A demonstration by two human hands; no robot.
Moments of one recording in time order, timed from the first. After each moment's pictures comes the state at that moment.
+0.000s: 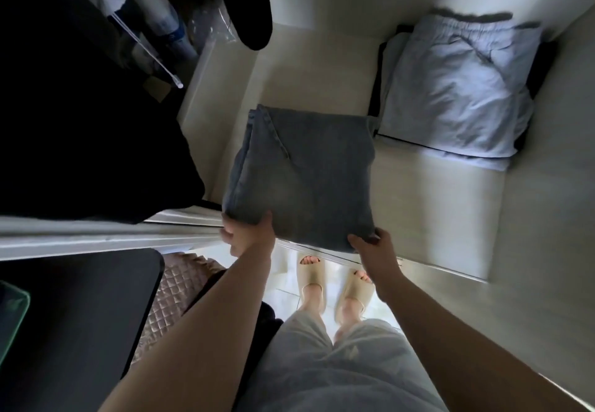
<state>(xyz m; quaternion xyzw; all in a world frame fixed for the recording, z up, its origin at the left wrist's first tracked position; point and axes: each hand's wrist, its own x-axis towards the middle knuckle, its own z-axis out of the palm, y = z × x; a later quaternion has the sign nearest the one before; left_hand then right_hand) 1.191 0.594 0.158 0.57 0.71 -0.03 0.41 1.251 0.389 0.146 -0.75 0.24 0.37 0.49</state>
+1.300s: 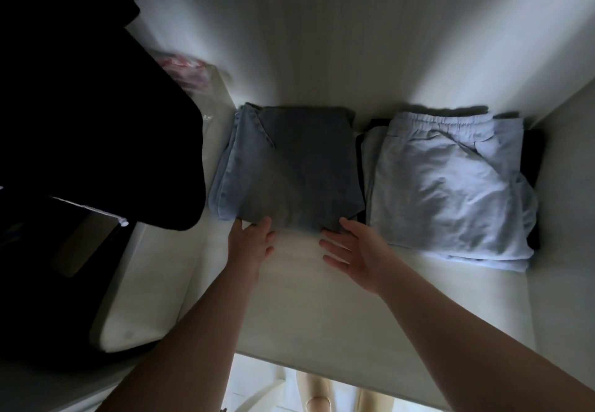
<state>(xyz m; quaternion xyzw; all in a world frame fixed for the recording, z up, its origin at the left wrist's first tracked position) 1.388 0.667 0.135 0.51 0.50 0.04 0.70 1.456 0.480 0.140 -0.47 0.28 0.46 0.70</state>
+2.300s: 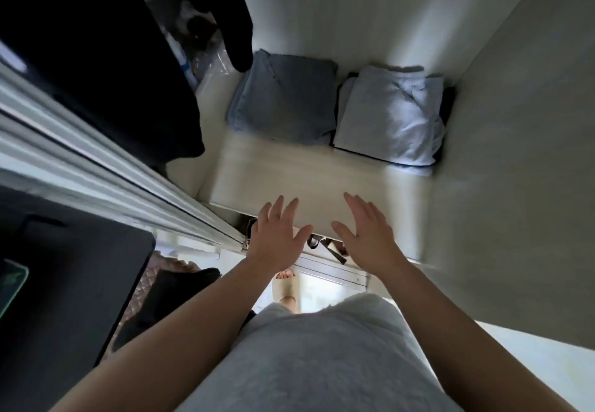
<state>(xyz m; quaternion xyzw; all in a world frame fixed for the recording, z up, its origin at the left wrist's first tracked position) 1.160 0.499 0.254 0.92 0.23 -0.16 0.26 1.246 0.320 0.276 -0.91 -0.17 0.28 0.24</state>
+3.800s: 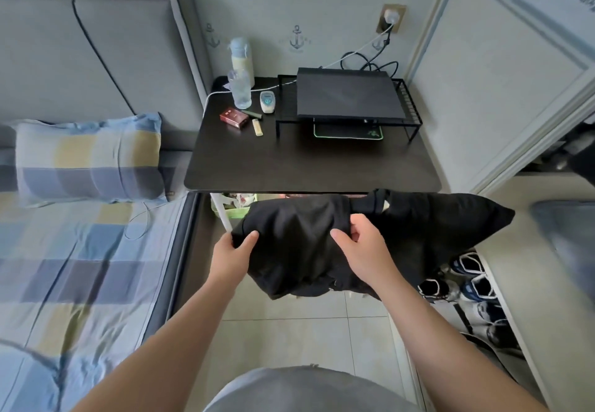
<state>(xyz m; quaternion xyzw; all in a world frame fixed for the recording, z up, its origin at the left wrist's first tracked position) 0.584 0.343 0.308 0.28 0.75 0.42 0.43 0.831 0.382 0.365 -0.62 -0.61 0.41 0.26</state>
